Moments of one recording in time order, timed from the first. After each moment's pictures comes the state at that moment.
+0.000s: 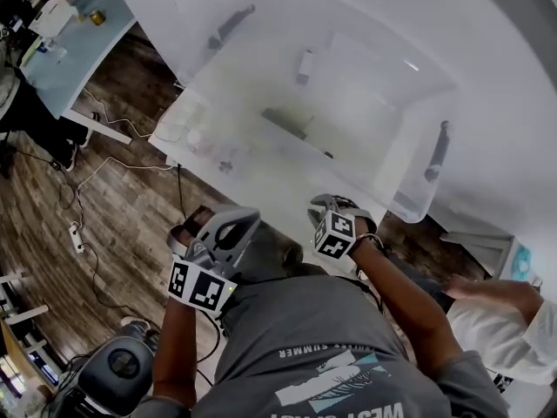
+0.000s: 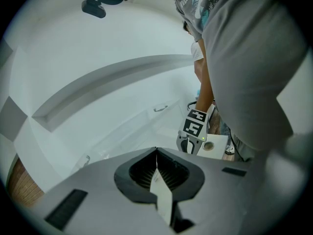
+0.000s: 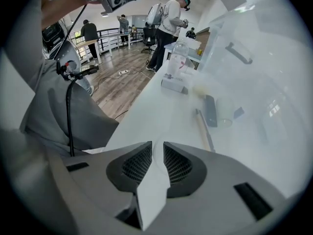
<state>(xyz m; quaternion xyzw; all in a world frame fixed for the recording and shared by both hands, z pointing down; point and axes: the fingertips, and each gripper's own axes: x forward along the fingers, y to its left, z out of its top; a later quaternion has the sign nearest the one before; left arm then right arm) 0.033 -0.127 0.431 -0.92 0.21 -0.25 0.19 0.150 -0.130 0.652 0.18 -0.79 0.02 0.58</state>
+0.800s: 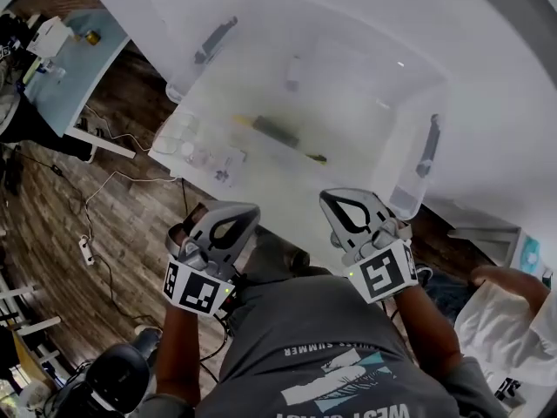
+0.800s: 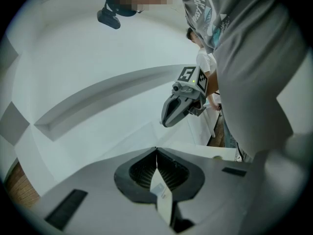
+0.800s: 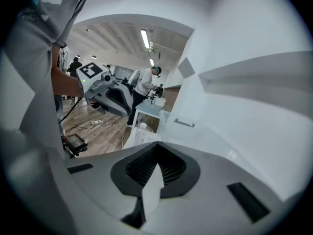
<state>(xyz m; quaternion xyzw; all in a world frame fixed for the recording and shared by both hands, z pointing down) 0.056 -0.142 0.378 -0.93 0.22 -0.20 0.20 0.145 -0.156 0.375 0.34 -0.89 -0.10 0.30</state>
